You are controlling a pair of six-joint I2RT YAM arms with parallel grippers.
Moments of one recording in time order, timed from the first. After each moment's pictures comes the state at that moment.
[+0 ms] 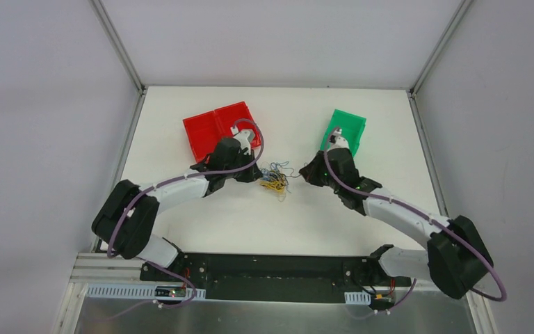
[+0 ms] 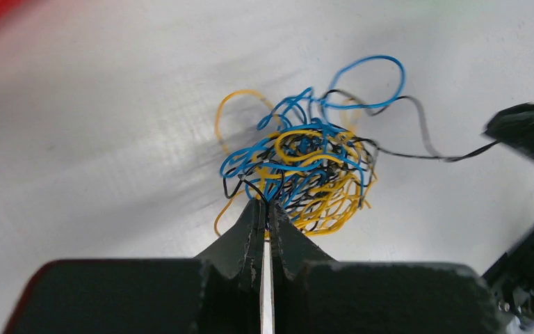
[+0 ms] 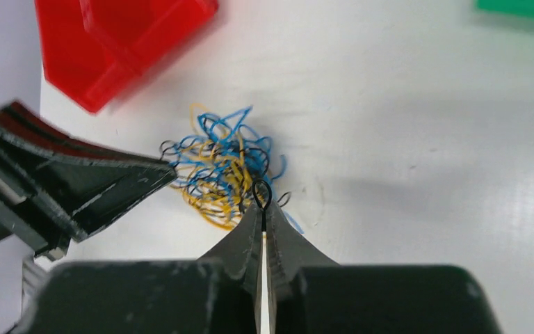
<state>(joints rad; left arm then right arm) -0.58 1.50 0.76 0.10 0.20 -0.48 0.65 1.26 0.66 0.04 0.04 0.75</state>
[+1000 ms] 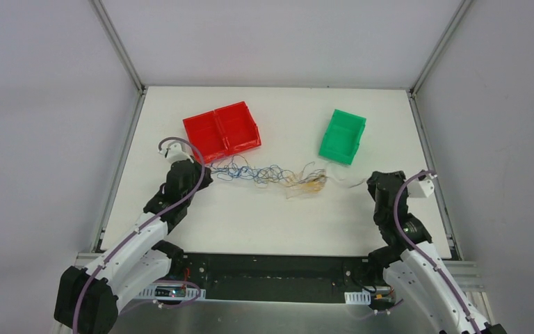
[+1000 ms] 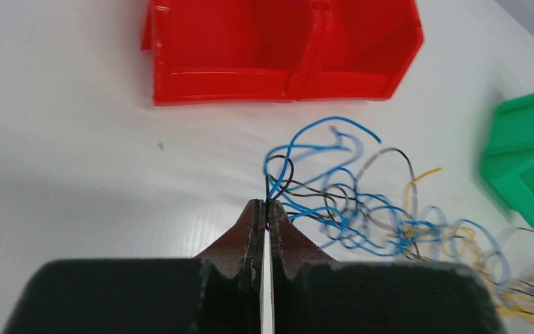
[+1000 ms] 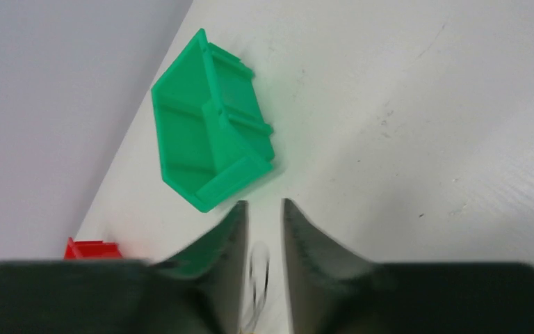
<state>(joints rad) -0.39 0.83 0.43 -0.06 -0.36 -0.69 0.37 0.53 0.43 -0.38 0.70 1.11</state>
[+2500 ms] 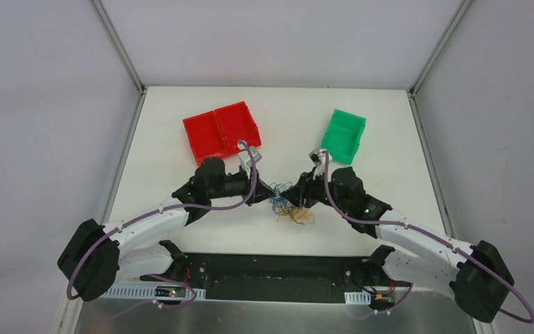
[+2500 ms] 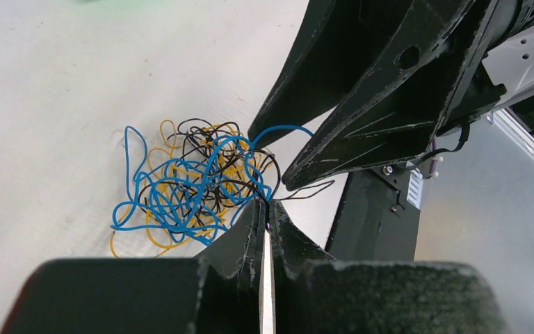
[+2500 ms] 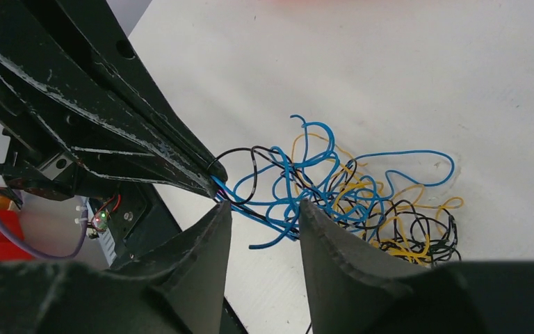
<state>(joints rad) -0.71 1.11 0.53 0.33 0.53 -0.37 0.81 0.97 0.50 0.14 -0.21 0.50</state>
